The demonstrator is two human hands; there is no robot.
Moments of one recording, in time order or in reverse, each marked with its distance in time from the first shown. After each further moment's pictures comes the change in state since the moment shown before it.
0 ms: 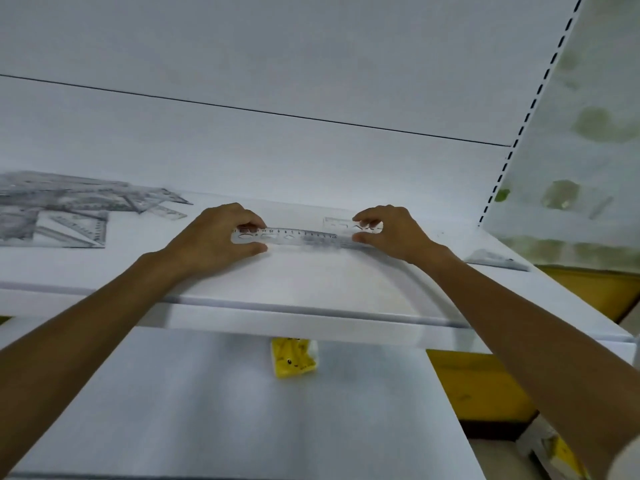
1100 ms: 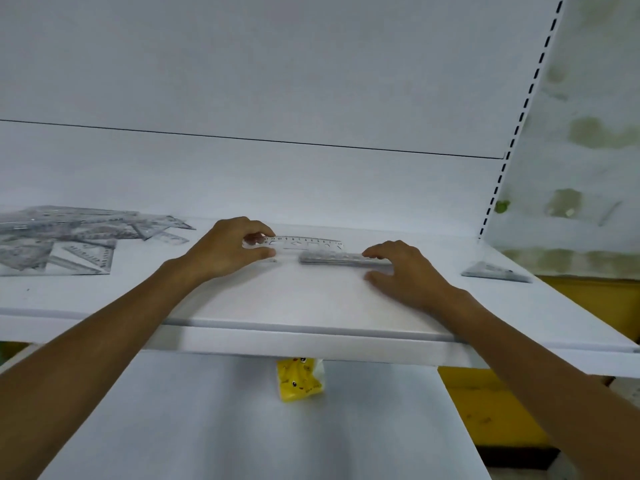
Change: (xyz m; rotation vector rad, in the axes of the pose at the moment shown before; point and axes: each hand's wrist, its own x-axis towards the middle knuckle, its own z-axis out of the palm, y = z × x) left_hand 0.022 0.015 0.003 -0.036 -0.035 -0.057; right_hand -0.051 0.006 -0.006 -0.089 0.004 -0.051
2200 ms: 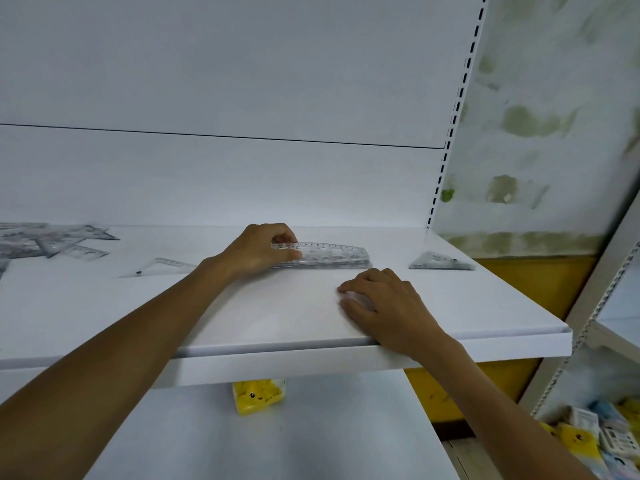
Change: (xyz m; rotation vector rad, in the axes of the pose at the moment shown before) left_hand 0.080 0.057 0.092 -0.234 -0.187 0.054; right_hand -0.062 0.008 -0.007 -0.085 0.007 0.164
